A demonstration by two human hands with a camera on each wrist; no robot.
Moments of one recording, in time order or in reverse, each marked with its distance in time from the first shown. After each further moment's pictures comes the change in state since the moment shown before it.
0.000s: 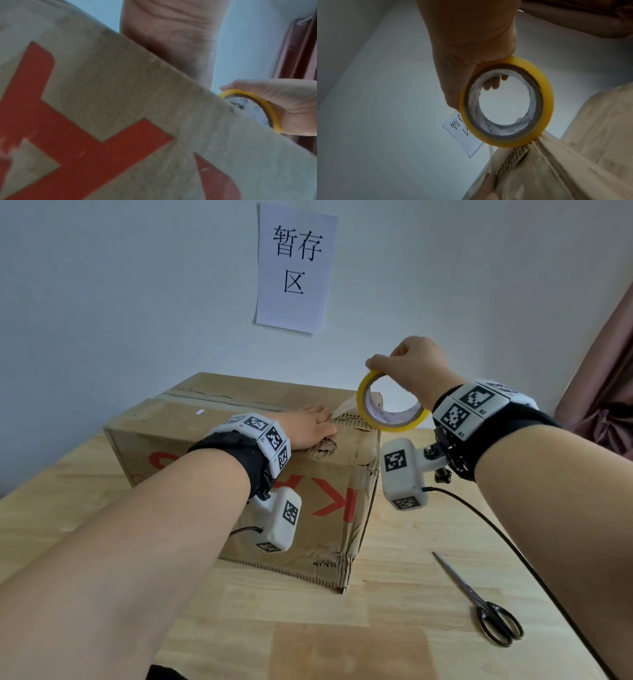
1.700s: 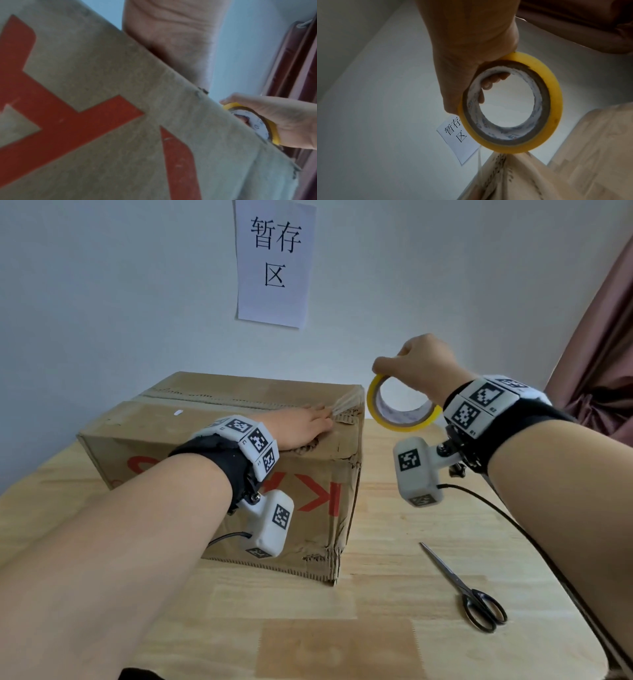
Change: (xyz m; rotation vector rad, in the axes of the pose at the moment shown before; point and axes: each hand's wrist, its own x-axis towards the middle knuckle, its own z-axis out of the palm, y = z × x) left_hand 0.002 0.019 0.005 -0.102 0.040 0.113; right_hand 0.007 0.030 -0.026 -0.138 -0.052 0.006
